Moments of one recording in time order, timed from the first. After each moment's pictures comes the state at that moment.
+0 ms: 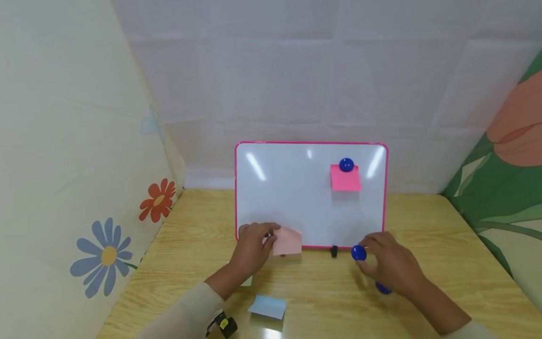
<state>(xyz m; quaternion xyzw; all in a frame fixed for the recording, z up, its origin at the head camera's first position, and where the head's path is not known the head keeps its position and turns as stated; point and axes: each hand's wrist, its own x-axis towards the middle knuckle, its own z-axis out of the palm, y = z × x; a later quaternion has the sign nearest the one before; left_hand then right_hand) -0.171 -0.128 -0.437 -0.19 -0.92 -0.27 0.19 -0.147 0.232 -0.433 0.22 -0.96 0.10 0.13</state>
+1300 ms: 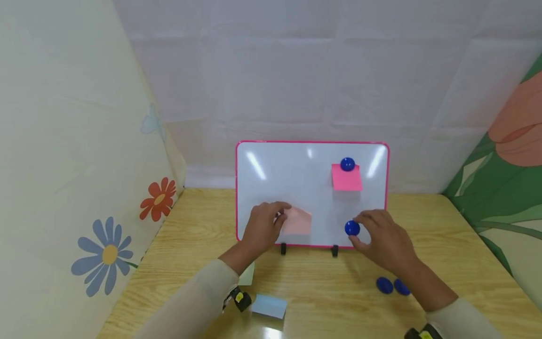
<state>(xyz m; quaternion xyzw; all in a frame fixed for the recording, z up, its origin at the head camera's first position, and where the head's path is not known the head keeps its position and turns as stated) -0.212 -0.108 -0.411 -0.23 -0.91 -0.28 0.22 -0.175 0.215 -0.405 0.23 -0.94 0.10 0.22</state>
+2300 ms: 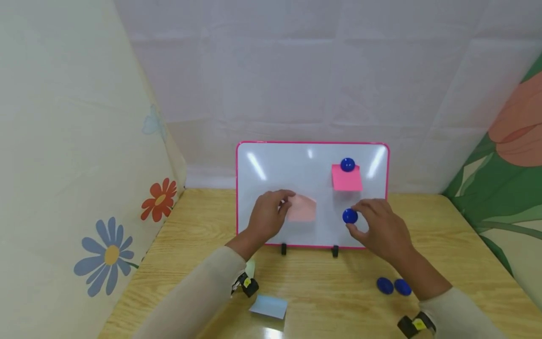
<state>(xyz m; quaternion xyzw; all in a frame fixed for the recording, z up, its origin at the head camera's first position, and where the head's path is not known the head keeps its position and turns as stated) -0.229 -0.096 -0.387 -0.21 -0.91 -0.29 0.21 -0.189 0.207 -0.390 0.23 -0.93 0.10 0.27</state>
